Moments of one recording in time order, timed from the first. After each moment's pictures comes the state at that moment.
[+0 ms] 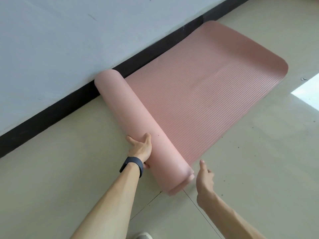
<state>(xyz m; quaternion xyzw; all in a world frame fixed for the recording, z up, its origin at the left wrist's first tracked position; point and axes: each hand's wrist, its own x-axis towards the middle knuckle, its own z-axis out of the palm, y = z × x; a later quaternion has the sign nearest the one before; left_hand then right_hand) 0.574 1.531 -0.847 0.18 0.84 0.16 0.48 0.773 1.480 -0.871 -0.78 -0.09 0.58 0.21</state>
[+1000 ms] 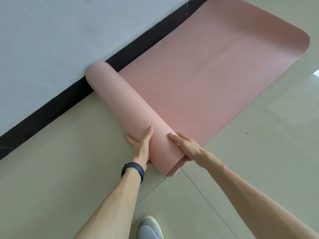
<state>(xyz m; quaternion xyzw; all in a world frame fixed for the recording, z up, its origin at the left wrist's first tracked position) 0.593 1.492 -0.862 0.04 0.76 0.40 0.51 0.762 1.541 -0.870 -0.57 -0.45 0.69 0.02</state>
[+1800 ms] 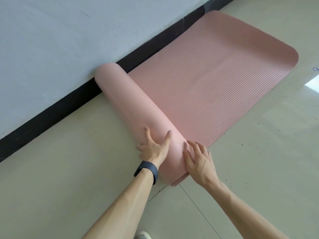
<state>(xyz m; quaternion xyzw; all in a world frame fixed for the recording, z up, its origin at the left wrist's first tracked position) 0.640 1.535 -0.848 0.26 0.87 0.14 0.40 0.799 1.514 -0.884 -0.65 -0.62 0.42 0.12</state>
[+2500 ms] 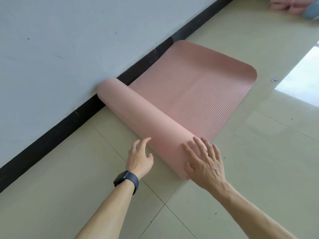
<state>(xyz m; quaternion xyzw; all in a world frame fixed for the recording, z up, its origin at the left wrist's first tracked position) 0.623 1.585 -0.847 0.56 0.76 0.10 0.30 0.860 1.563 -0.888 -0.62 -0.77 0.04 0.13</state>
